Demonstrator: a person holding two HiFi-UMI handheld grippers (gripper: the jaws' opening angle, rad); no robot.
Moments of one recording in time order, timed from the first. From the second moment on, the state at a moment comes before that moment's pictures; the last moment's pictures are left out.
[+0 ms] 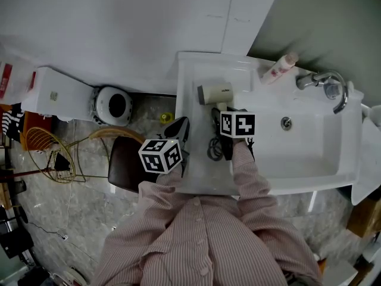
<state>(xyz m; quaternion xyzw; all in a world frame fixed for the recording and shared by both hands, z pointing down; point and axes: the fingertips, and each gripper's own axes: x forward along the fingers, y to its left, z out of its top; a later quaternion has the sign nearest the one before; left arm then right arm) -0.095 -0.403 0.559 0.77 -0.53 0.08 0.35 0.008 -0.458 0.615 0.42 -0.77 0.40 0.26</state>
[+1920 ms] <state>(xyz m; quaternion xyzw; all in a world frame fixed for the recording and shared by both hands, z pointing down) -0.076 -0.354 0.471 0.84 -0.50 0.06 0.21 0.029 -0.400 0.494 0.40 -0.88 0.24 0.11</state>
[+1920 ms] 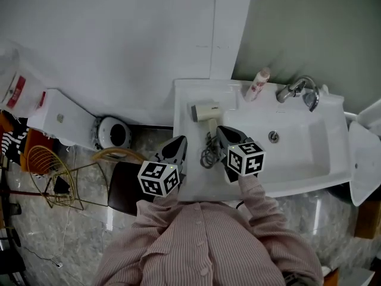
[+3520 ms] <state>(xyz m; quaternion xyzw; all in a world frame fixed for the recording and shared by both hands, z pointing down) -0.107 -0.324 0.420 0.82 -0.55 0.02 0.14 0.074 -0.352 0.417 0.46 -0.87 0.16 -0.01</state>
